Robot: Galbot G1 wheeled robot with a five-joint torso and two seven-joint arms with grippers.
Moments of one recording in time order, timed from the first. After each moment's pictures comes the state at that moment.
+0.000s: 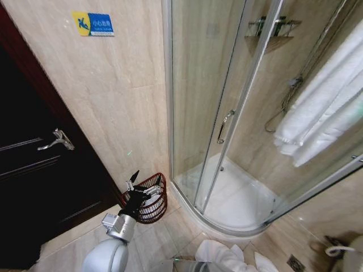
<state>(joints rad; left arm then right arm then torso) 1.79 -1.61 -0.57 -2.41 -0.06 0.11 0.25 -0.63 0.60 0.90 2.01 0.72 -0.07 0.12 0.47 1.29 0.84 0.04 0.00</state>
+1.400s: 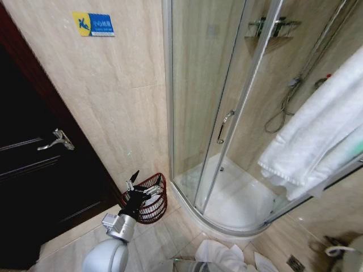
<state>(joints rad) 1.79 -1.61 -0.57 -2.41 -0.06 0.11 0.25 -1.27 0.84 1.27 2.36 0.75 0.11 0.05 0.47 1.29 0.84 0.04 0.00</state>
